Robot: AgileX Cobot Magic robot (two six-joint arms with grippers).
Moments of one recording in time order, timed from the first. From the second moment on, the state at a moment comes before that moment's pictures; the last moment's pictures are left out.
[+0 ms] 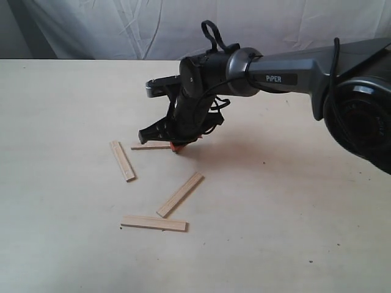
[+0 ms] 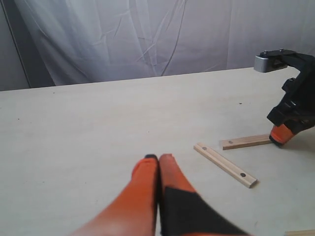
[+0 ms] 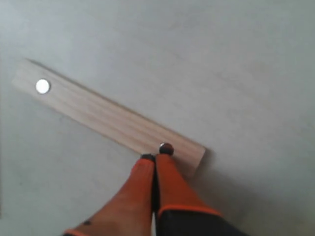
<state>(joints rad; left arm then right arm) -0.03 0.00 0.00 0.00 0.25 0.03 0.67 2.32 -1.72 0.14 0.71 0.11</state>
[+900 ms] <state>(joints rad) -0.03 0.00 0.00 0.00 0.25 0.03 0.72 2.27 -1.72 0.31 0.69 0.07</state>
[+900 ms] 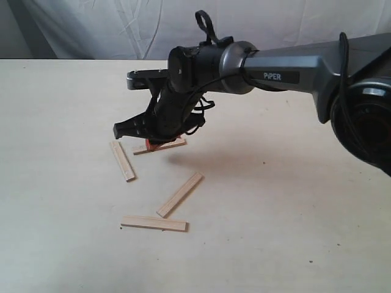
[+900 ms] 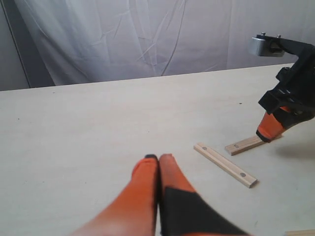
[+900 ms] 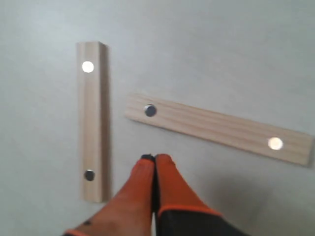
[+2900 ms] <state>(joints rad) -0.03 0.00 0.00 0.00 0.25 0.03 0.73 2.15 -1.69 0.22 0.71 0.20</state>
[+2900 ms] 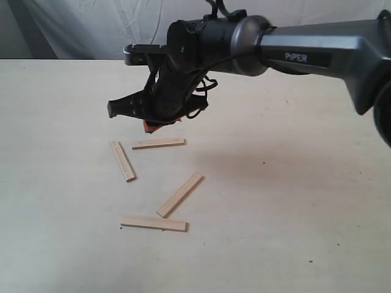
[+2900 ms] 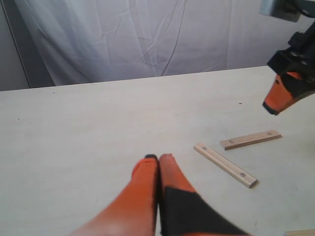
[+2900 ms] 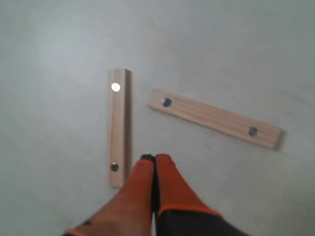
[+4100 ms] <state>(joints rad) -0.03 0.00 0.00 0.00 0.25 0.03 0.80 1.92 -1.21 0.24 0.55 0.48</state>
